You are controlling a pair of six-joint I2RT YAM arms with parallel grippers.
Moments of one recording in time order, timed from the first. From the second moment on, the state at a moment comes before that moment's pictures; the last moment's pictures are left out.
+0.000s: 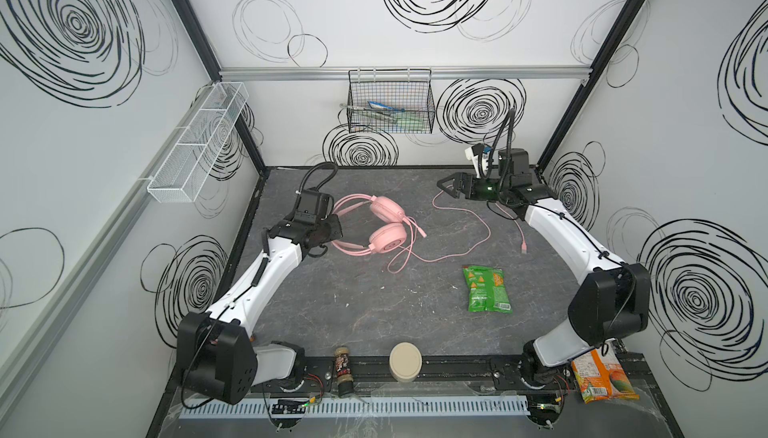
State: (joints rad) left arm -0.23 1.28 1.07 -0.64 -0.06 -0.50; right arm 0.21 1.56 1.35 -0.34 -0.67 0.36
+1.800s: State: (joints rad) left arm -0.19 1.40 2.18 -1.35 0.14 -0.69; right arm 0.38 0.91 0.75 0.21 -0.74 0.30
